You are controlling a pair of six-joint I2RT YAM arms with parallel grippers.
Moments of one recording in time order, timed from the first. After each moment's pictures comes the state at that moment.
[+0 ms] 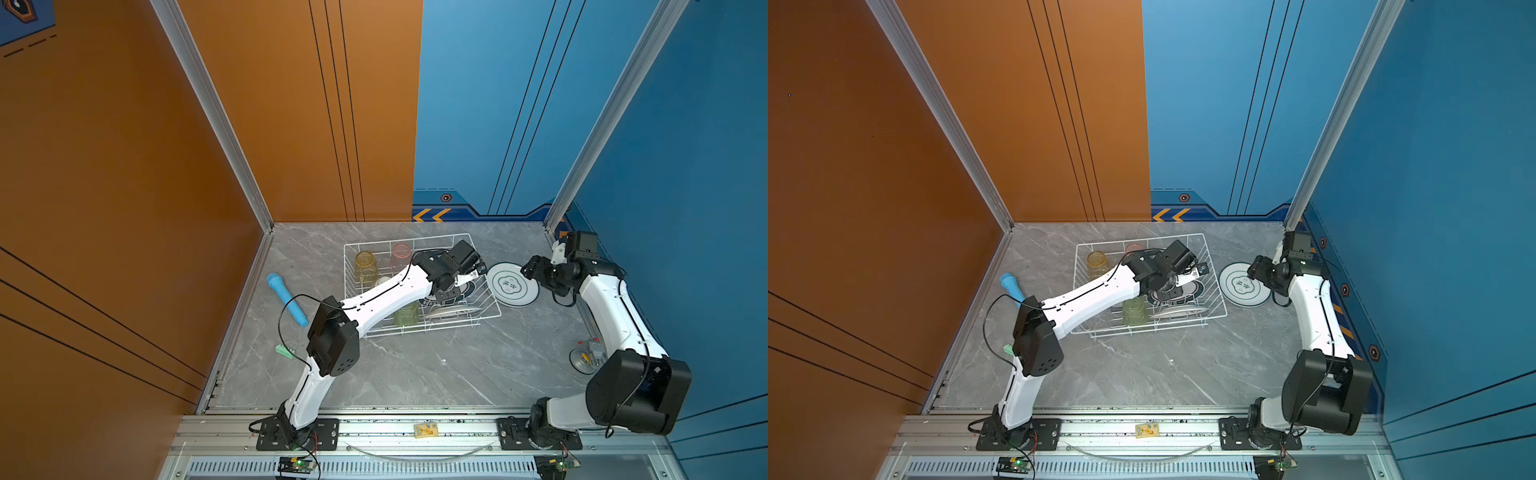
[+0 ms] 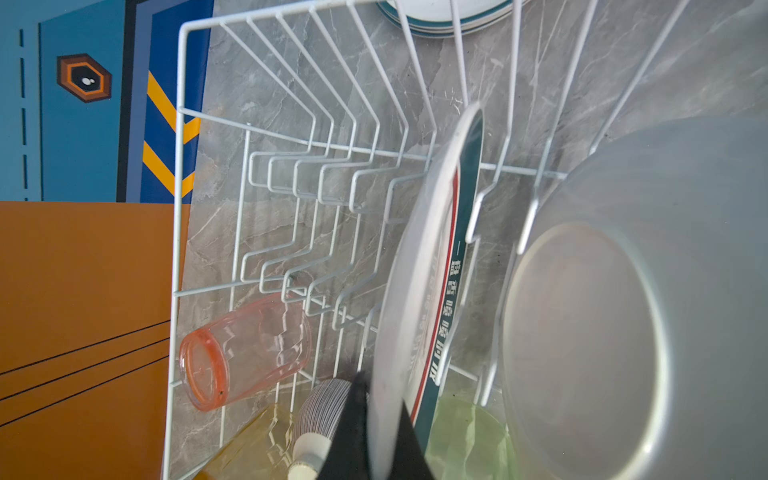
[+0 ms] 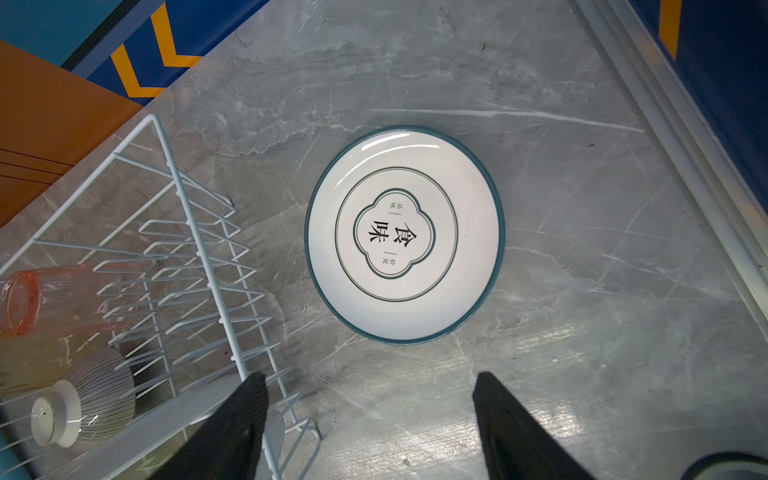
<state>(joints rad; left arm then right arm) -0.92 2.11 2.05 -0.94 -0.32 0.47 -0.21 1.42 1.23 -0.77 -0.20 0.31</state>
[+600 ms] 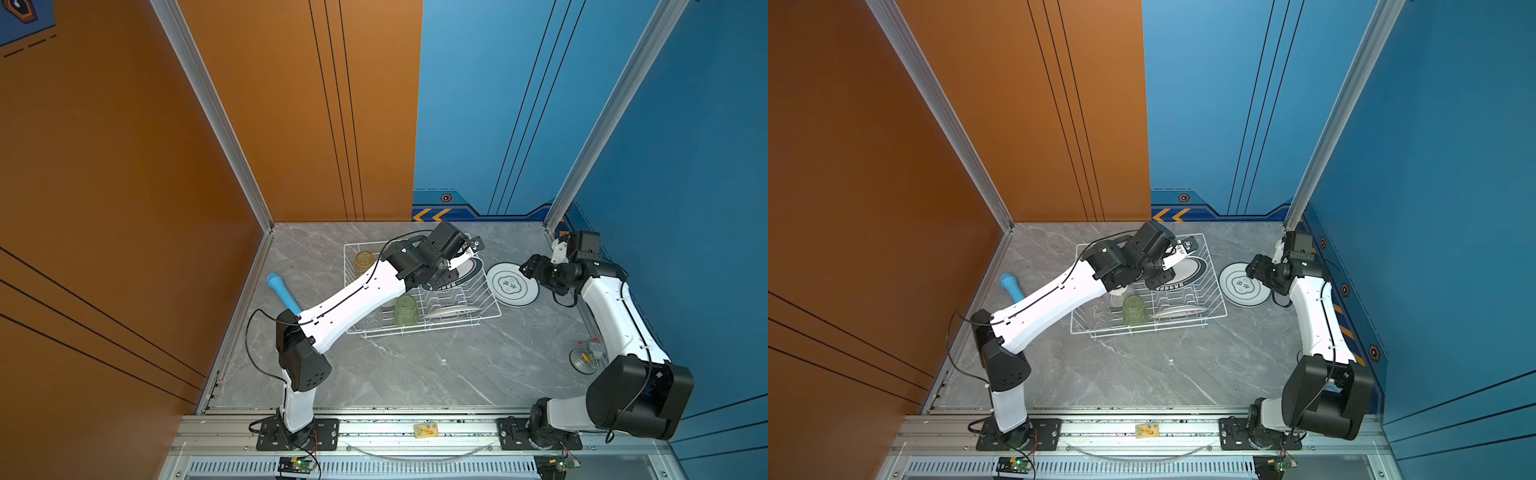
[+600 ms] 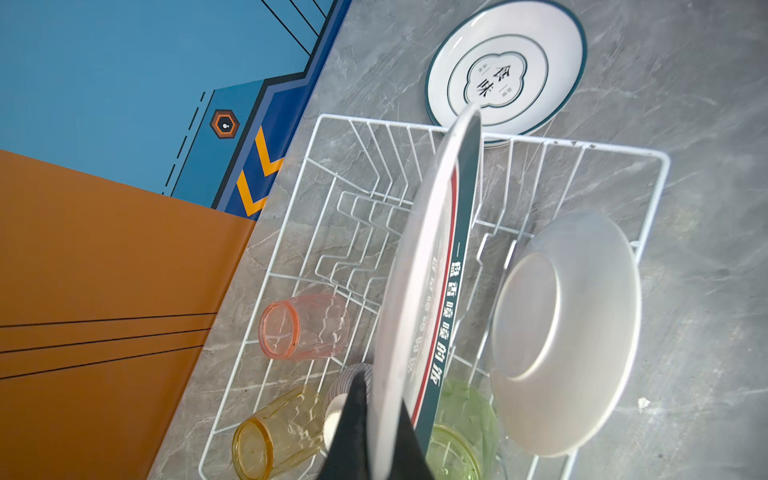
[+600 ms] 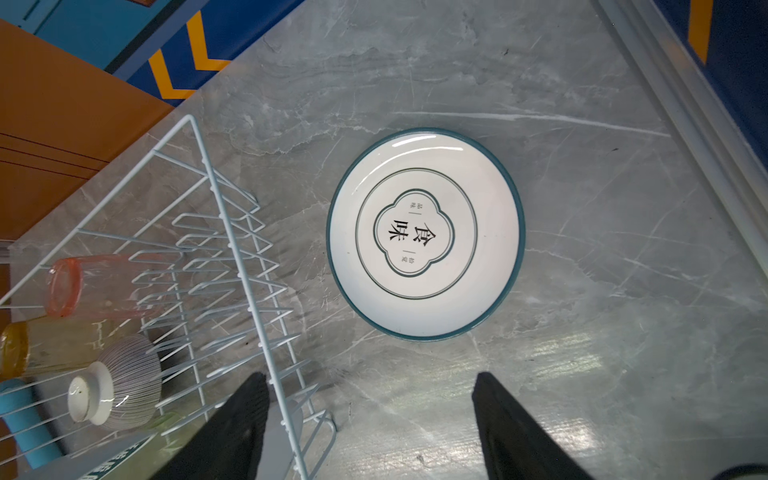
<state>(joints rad) -0.90 1.87 2.04 -0.94 -0.26 0.37 -0.21 1.39 1.23 -0.77 -0.26 0.31</state>
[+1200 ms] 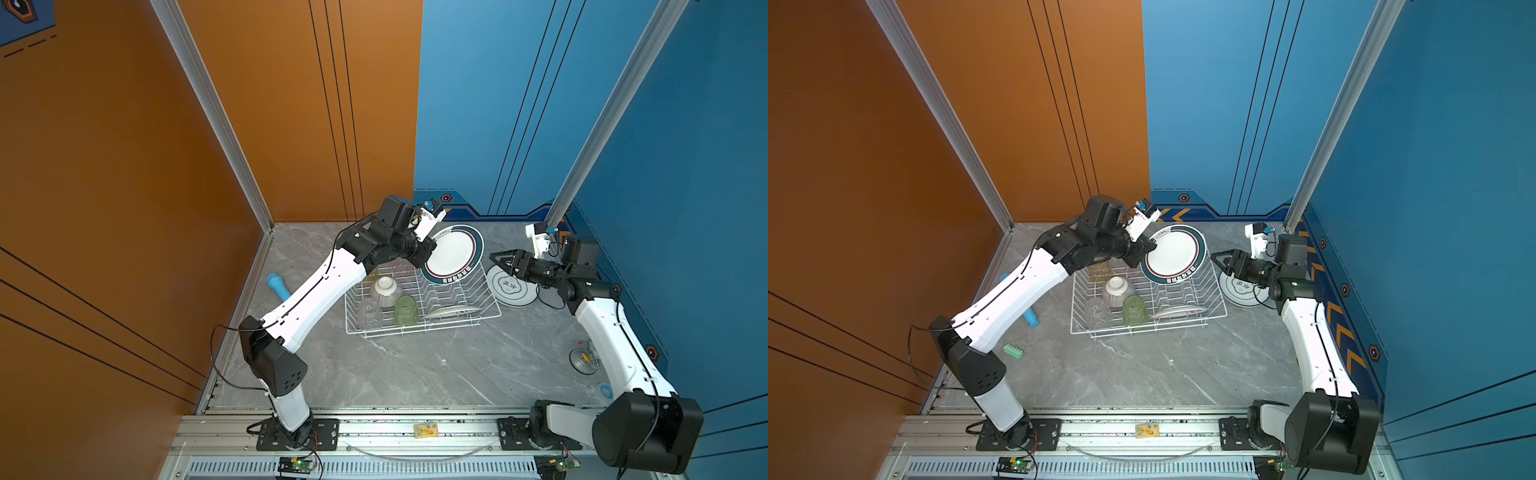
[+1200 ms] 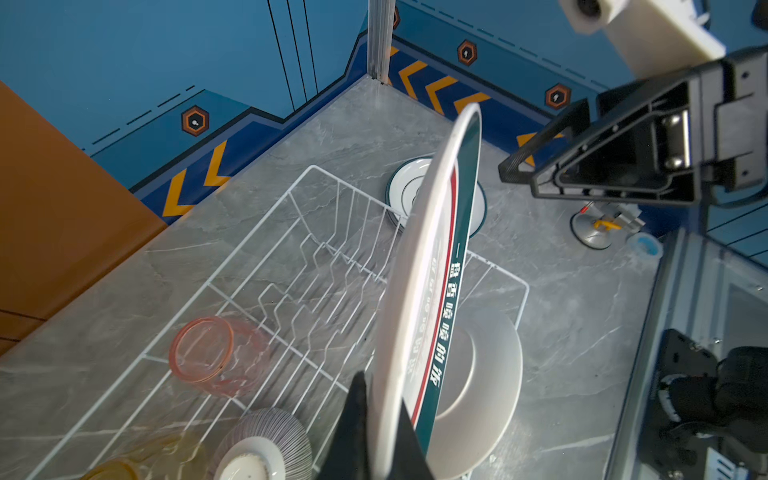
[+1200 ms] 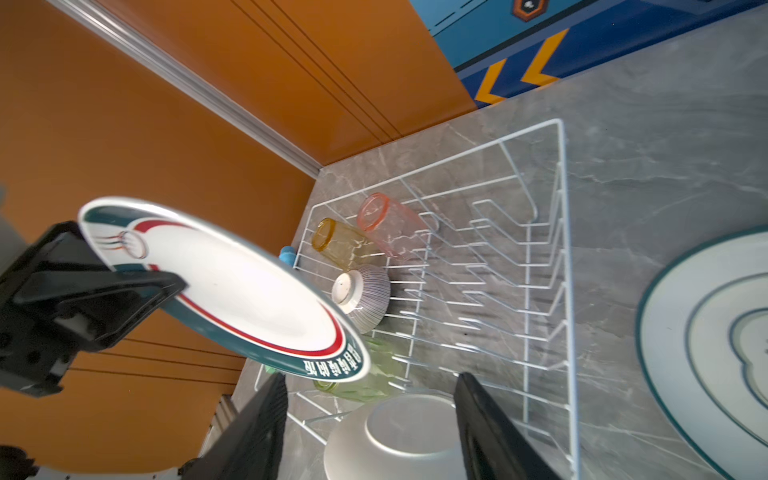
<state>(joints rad) -0.65 1.73 1.88 -0.74 0.25 0.03 -0.11 1.23 1.06 -0.35 -0.89 0.39</state>
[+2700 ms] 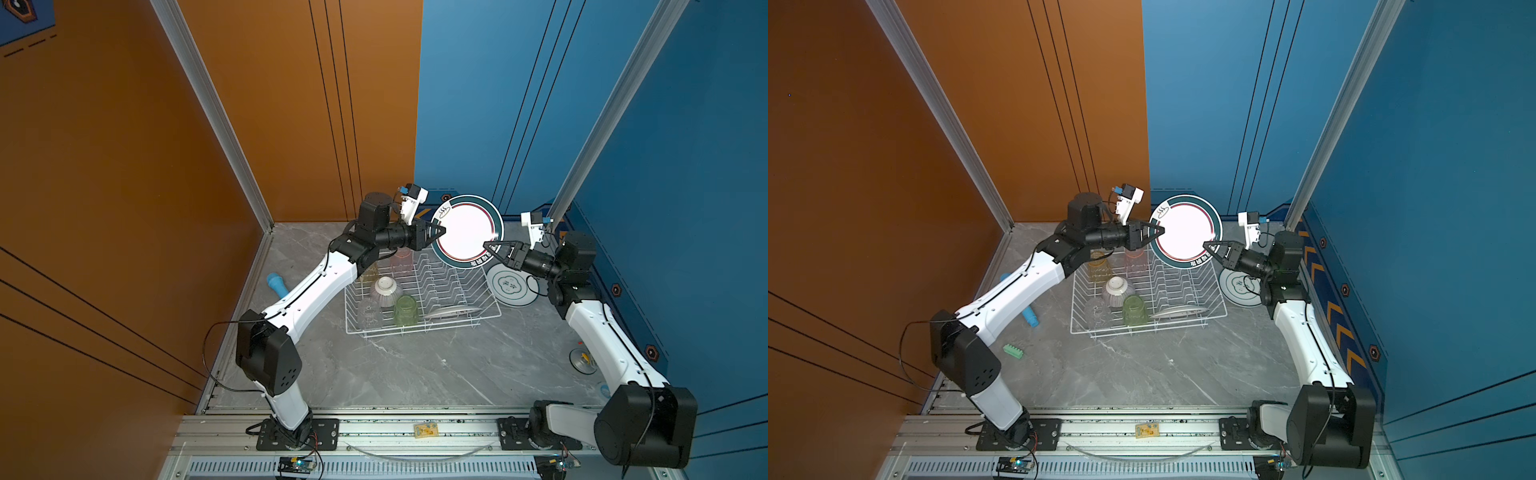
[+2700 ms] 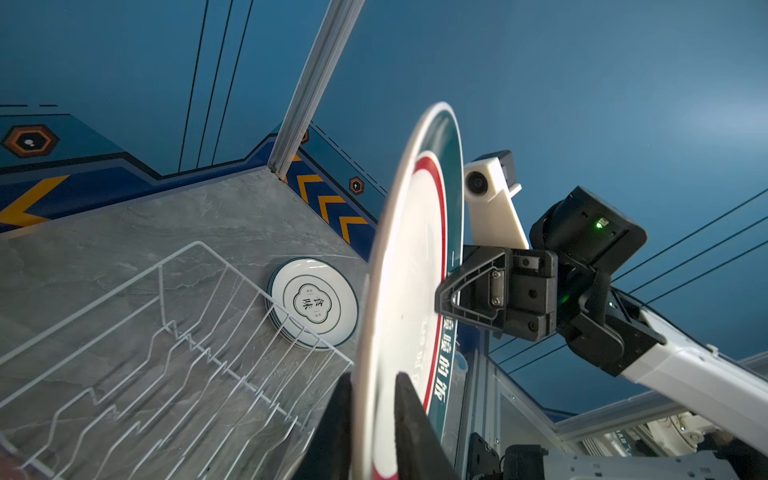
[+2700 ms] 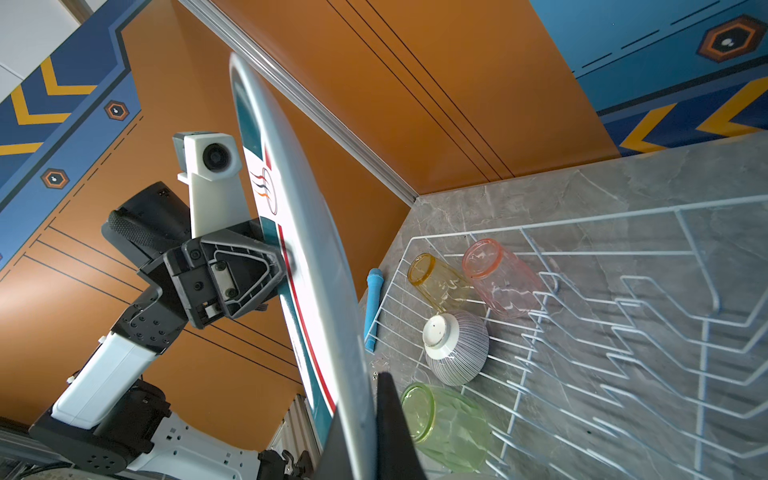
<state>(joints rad) -0.56 1.71 1.65 -0.17 0.65 -0.43 -0.06 1.25 0.97 0.15 -1.03 0.73</state>
